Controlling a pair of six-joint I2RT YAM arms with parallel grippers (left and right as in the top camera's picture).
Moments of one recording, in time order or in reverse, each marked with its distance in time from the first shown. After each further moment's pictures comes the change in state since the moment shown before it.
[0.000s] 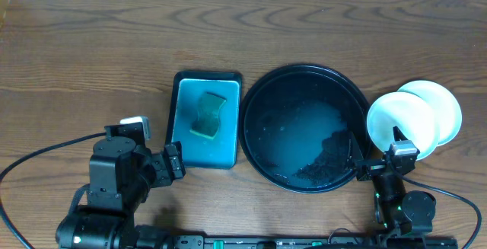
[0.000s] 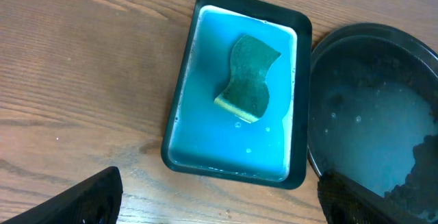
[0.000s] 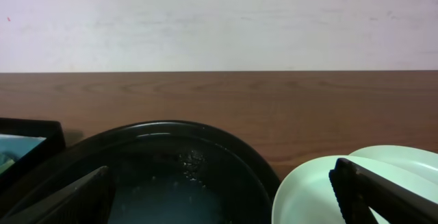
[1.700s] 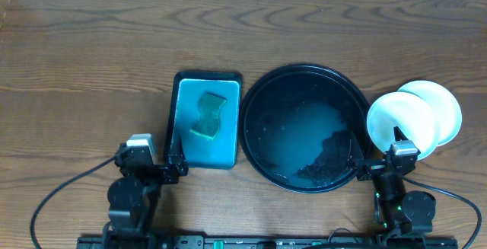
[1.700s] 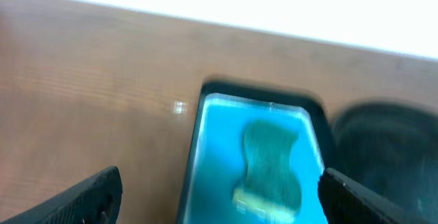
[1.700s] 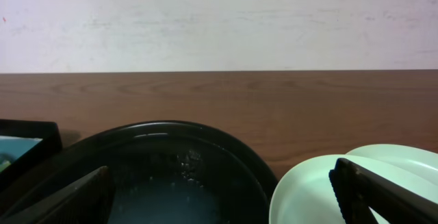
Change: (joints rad) left arm 0.064 -0.513 -0.668 0.676 -0.025 0.129; right arm 0.000 0.000 0.000 0.000 0.007 0.000
